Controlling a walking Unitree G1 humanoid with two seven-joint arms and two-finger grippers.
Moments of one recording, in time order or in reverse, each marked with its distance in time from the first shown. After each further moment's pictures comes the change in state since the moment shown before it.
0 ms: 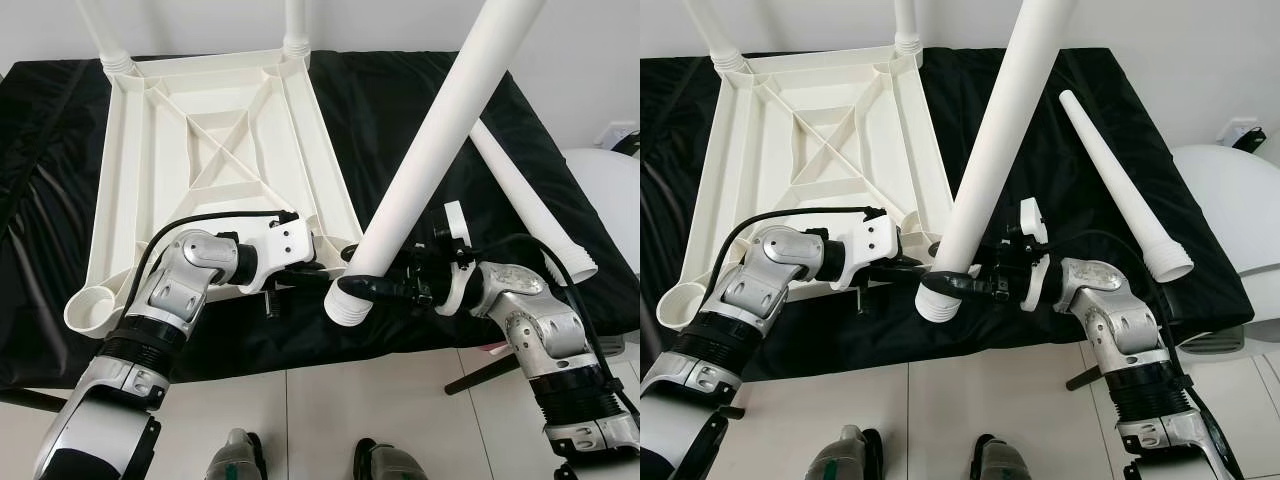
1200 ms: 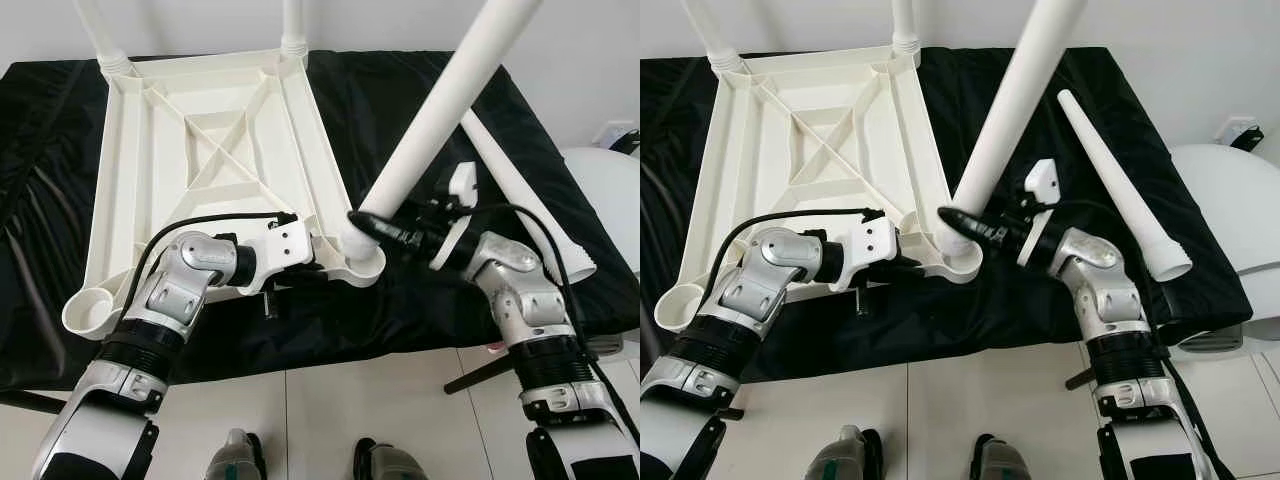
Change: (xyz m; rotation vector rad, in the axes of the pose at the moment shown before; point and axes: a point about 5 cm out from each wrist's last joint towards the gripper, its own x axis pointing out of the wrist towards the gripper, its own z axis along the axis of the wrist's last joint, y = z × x) left arm -0.002 -0.003 0.000 0.006 0.002 0.004; right arm 0.001 -0.040 0.003 -0.126 -0.034 -0.320
